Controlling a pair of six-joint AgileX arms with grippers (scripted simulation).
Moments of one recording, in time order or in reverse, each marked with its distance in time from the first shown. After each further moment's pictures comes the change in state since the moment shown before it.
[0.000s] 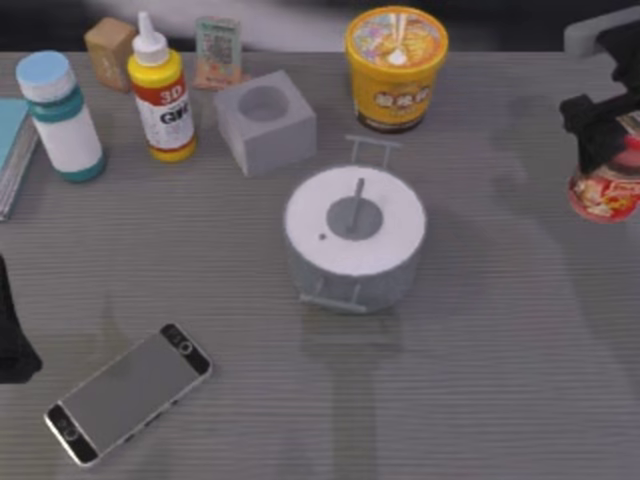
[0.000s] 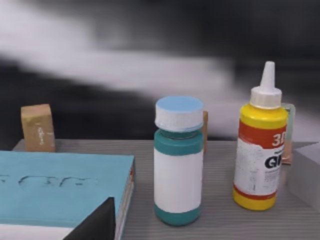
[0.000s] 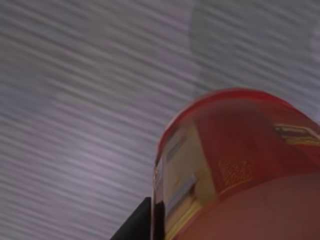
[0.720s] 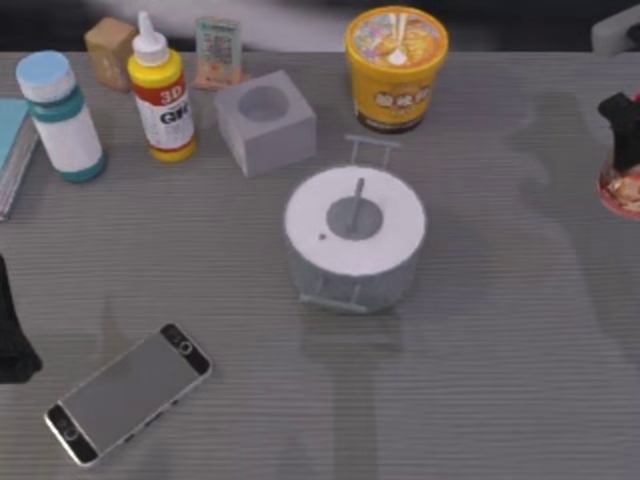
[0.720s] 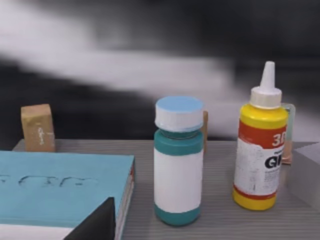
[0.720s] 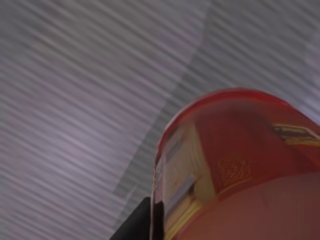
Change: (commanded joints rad) left arm 0.000 0.000 0.000 0.000 0.000 0.000; right arm -0.077 -0.006 0.044 -0.062 -0.022 -0.224
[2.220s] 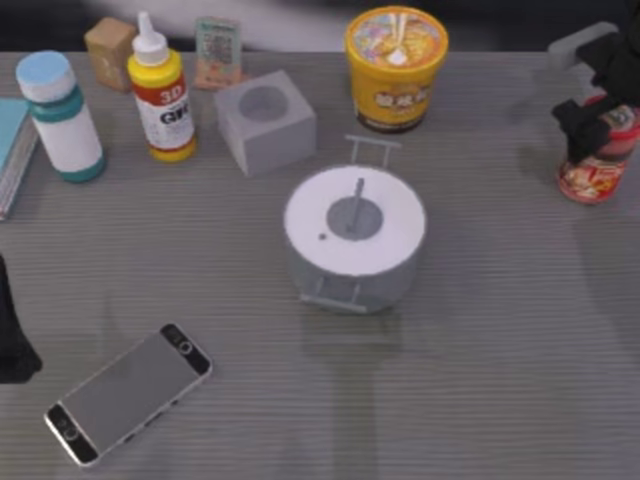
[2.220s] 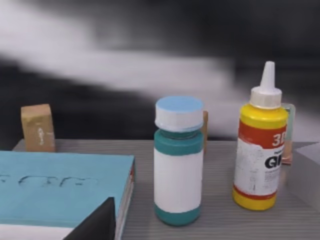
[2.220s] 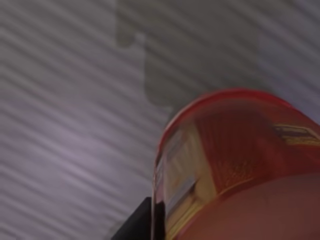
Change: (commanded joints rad) left arm 0.000 0.000 0.000 0.000 0.000 0.000; right arm -0.021 0.954 1.395 -0.440 0.012 -0.006
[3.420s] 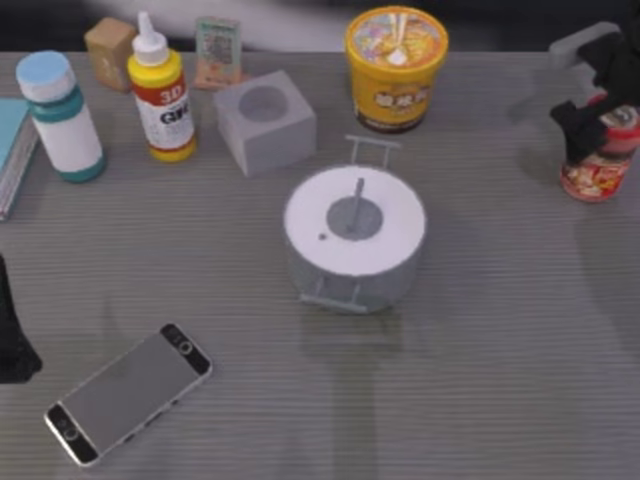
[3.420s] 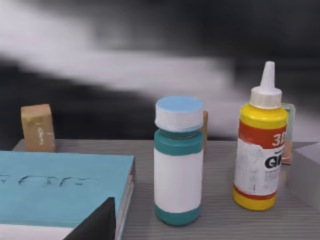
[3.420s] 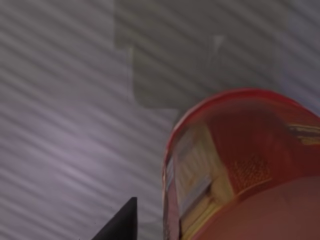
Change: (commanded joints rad) left arm 0.000 0.000 0.000 0.000 0.000 0.000; right arm 0.001 0.007 0.011 -0.002 0.002 0.000
